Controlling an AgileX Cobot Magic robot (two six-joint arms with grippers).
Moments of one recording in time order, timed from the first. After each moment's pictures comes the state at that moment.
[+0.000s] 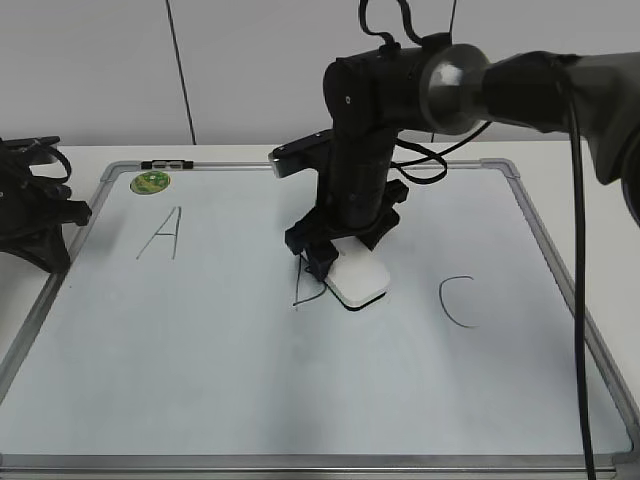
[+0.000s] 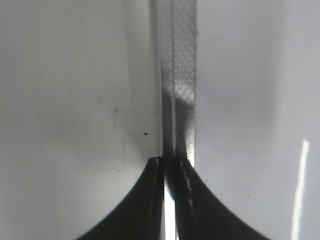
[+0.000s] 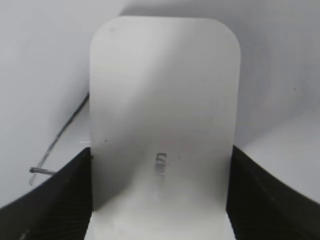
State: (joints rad) left arm 0.03 2.14 -1.46 -0.17 0.85 0.13; right arm 0.54 2.33 -1.92 0.02 1.08 -0.09
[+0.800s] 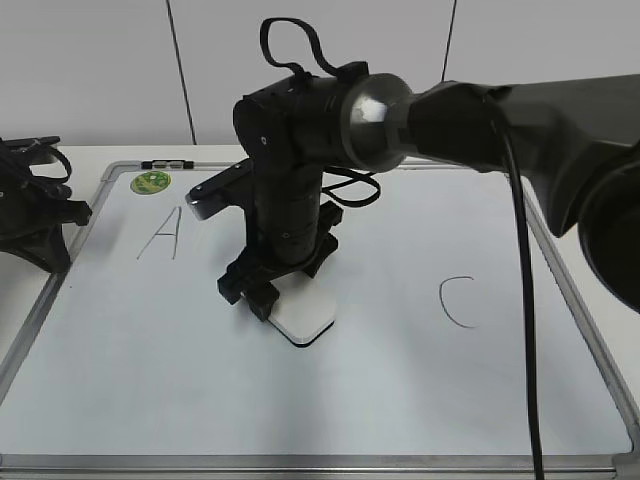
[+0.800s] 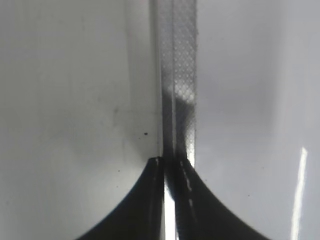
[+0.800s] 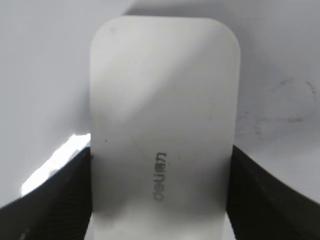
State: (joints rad) left arm 0.04 2.14 -1.46 -0.17 0.85 0.13; right arm 0.72 2.33 -1.92 -0.03 1.08 -0.10
